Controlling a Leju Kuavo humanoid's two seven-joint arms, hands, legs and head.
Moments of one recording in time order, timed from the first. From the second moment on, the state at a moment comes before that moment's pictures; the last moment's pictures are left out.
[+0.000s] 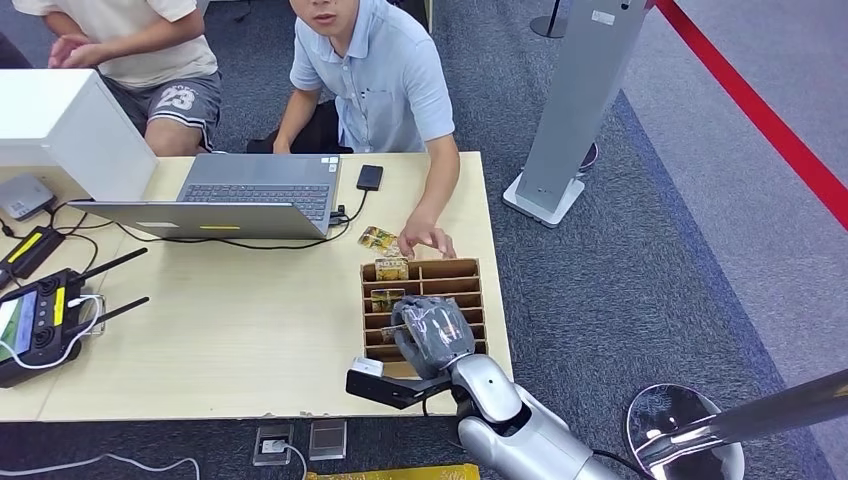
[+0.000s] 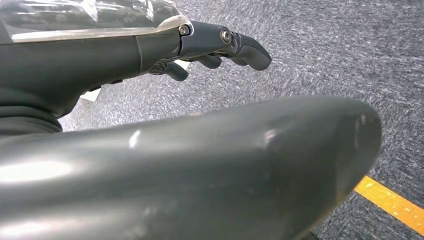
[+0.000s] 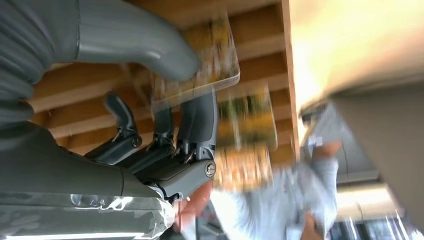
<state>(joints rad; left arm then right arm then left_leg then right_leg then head) -0.18 -0.27 1.49 -0.13 -1.13 0.70 0.09 -0.42 -0.01 0.91 -1.08 0.99 -0.22 0.23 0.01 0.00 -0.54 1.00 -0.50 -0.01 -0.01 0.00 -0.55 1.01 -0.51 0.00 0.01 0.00</state>
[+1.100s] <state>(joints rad) -0.17 -0.23 1.49 -0.12 -1.23 0.59 0.14 -0.52 -0.01 0.85 -1.19 0.97 -0.38 0.16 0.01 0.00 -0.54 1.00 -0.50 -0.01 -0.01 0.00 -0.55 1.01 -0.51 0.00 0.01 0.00</state>
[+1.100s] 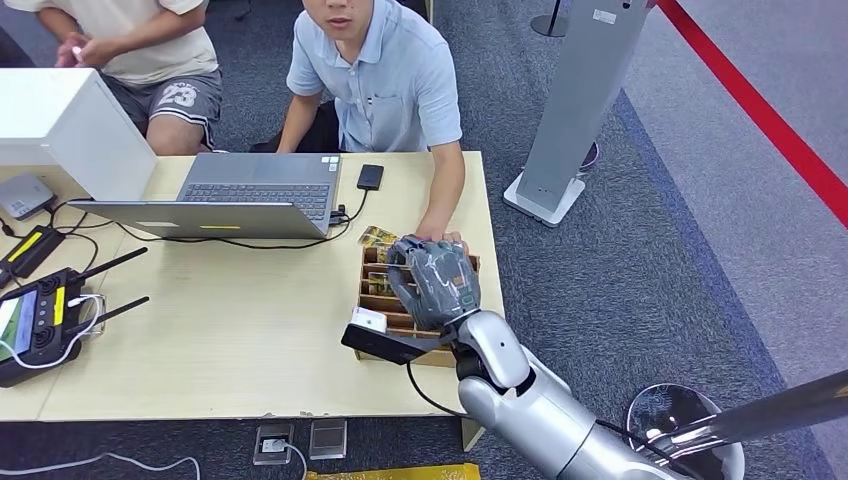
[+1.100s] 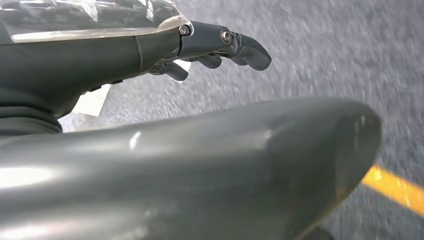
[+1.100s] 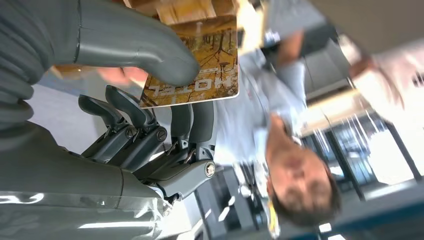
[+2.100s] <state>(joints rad) -0.19 0.06 1.48 -0.08 -1.55 -0.33 0.17 -0.84 0.14 0.77 -0.90 1.00 -0.37 0.07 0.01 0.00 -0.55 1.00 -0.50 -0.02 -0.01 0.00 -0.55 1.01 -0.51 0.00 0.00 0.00</state>
